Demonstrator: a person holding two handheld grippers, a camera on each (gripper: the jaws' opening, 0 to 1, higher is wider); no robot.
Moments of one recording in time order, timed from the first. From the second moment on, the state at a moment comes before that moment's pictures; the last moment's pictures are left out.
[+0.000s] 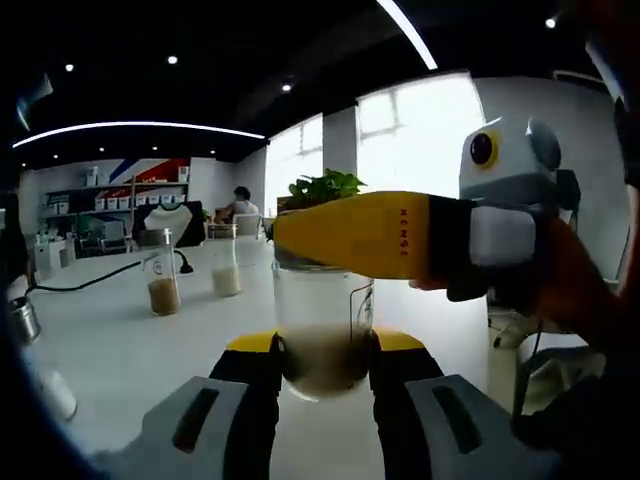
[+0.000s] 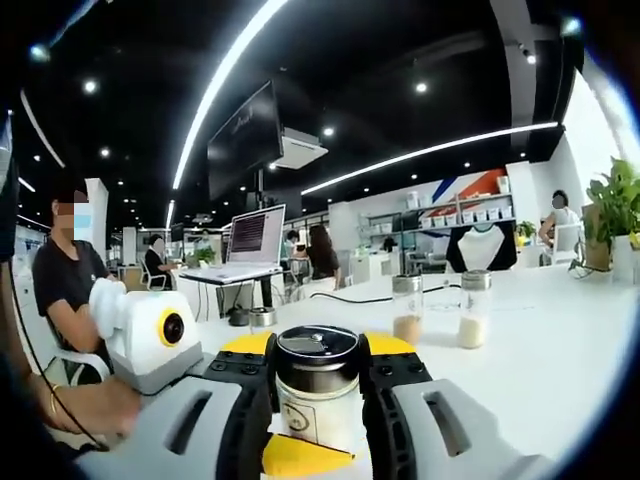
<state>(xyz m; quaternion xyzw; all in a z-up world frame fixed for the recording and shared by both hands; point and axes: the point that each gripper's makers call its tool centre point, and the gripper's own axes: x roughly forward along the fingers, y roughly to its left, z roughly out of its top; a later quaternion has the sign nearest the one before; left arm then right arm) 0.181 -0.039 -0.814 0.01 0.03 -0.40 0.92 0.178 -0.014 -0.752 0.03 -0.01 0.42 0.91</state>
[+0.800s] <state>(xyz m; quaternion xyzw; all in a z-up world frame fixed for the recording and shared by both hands) 0.173 -0.032 -0.818 0.01 0.03 -0.44 0.90 0.175 0.001 -0.759 0.03 0.00 0.44 0.90</state>
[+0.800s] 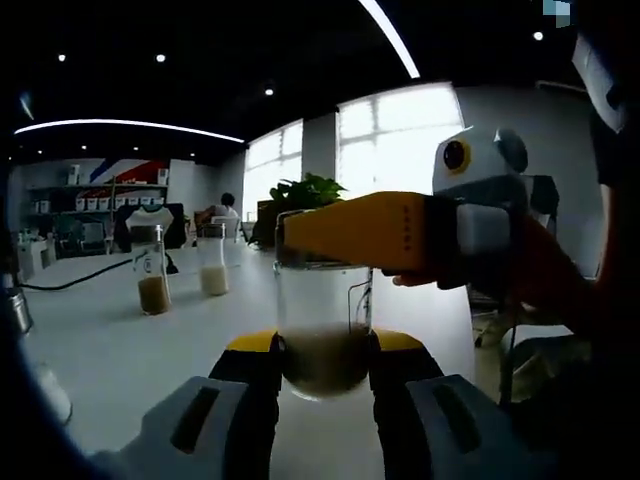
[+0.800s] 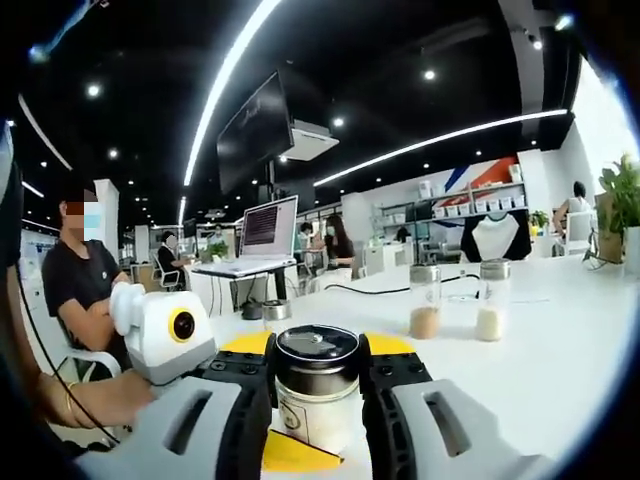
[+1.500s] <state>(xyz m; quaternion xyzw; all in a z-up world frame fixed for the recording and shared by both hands) 0.180 -0.036 -0.813 0.07 0.03 -0.40 0.91 0.175 -0.006 -0.750 0.01 -0.02 0.41 0.91</state>
